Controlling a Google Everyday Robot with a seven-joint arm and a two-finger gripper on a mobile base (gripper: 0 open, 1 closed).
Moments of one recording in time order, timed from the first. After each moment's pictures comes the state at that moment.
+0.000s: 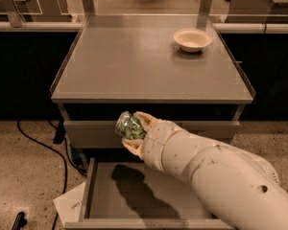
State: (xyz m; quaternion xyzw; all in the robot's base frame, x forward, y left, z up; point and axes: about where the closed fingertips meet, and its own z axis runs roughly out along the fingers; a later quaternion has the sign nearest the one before) arm 0.449 0.012 0.835 -0.54 0.67 -0.01 0.52
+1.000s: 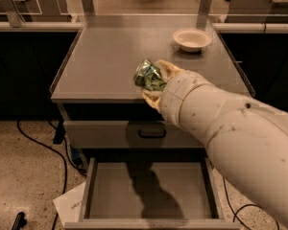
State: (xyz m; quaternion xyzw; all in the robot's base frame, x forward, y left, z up) arm 0.494 -0.032 0.946 -0.51 0.63 -0.15 0.57
